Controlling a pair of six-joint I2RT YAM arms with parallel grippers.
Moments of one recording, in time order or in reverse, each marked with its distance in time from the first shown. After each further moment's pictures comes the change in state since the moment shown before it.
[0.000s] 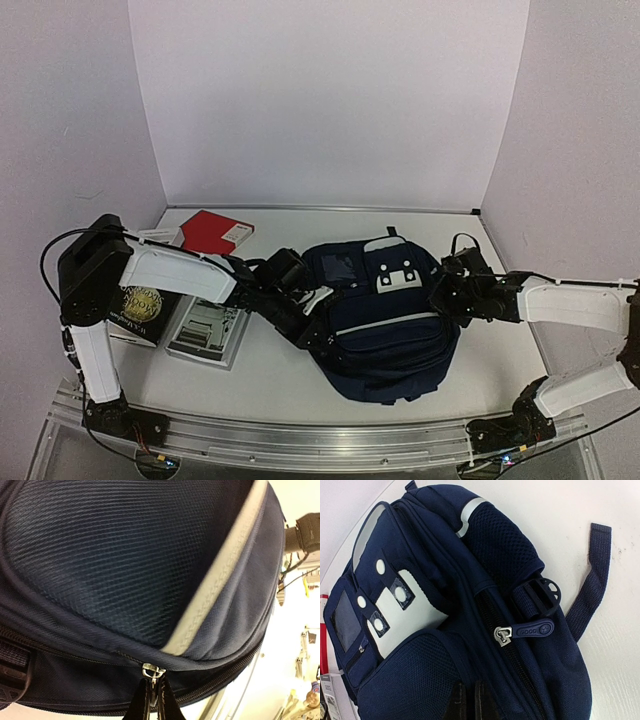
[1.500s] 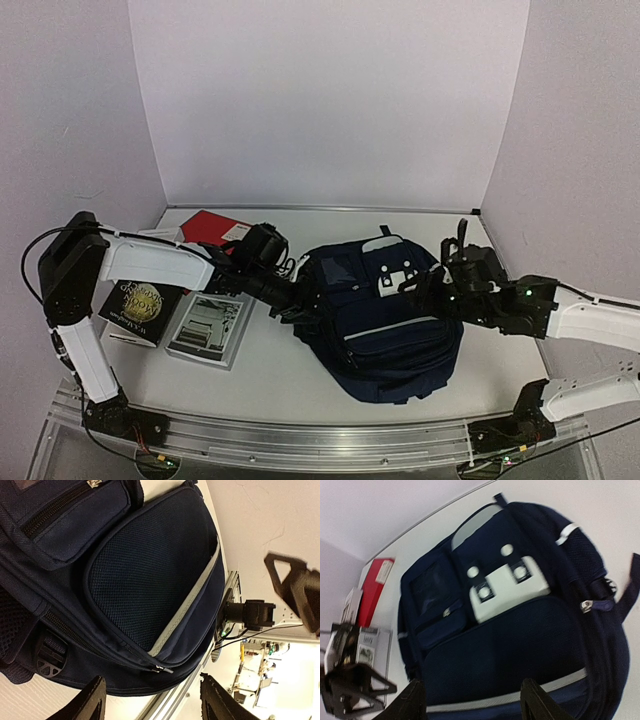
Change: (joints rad) left arm 0.104 -0.098 -0.056 0.183 0.095 -0.493; right arm 0.303 -0.213 0.064 -0.041 0.001 -0.154
